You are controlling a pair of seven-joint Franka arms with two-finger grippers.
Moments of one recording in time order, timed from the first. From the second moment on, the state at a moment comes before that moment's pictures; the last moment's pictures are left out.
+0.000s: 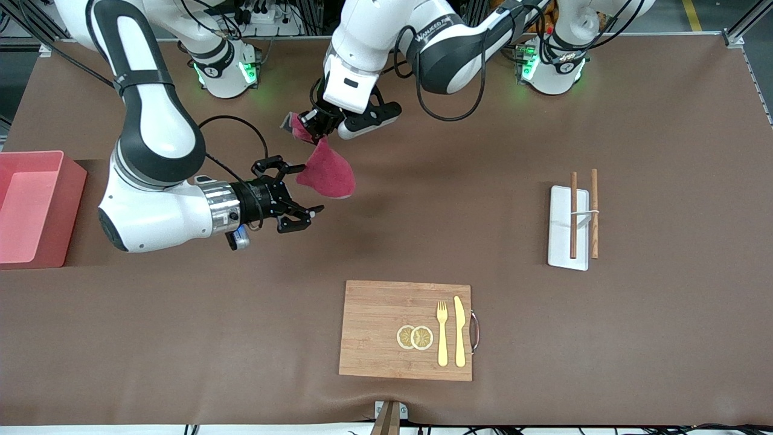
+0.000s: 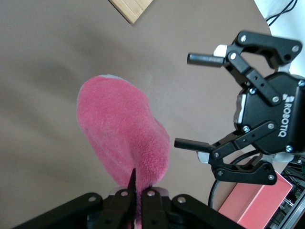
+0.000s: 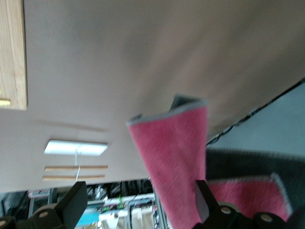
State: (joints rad) left arm -0.55 0.45 -0.51 -1.40 0.09 2.27 -1.66; right arm 0.29 0.46 -0.03 -1.47 0.86 1.55 1.30
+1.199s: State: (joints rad) left arm -0.54 0.45 -0.50 -1.39 0.09 2.27 -1.66; right arm 0.37 0.45 -0.04 -1.47 0.80 1.48 1.21
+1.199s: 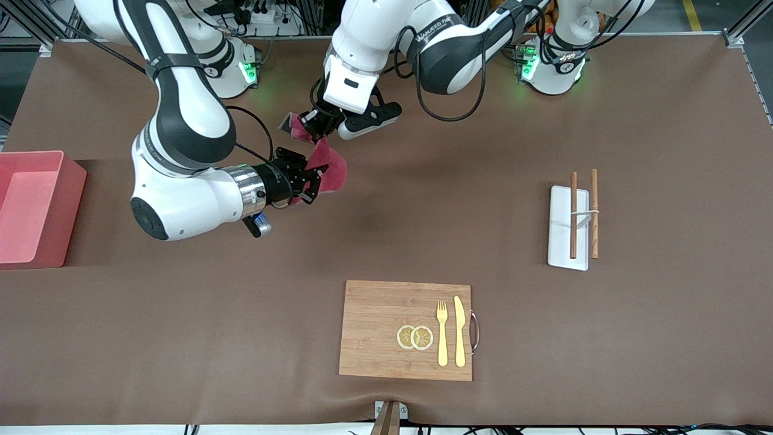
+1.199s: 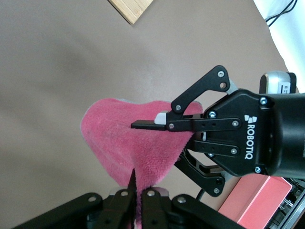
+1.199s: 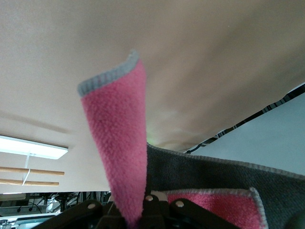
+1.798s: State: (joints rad) left arm -0.45 0.41 -0.50 -1.38 0.09 2.24 -1.68; right arm 0.28 0.47 -0.04 -1.48 0.63 1.56 0.88
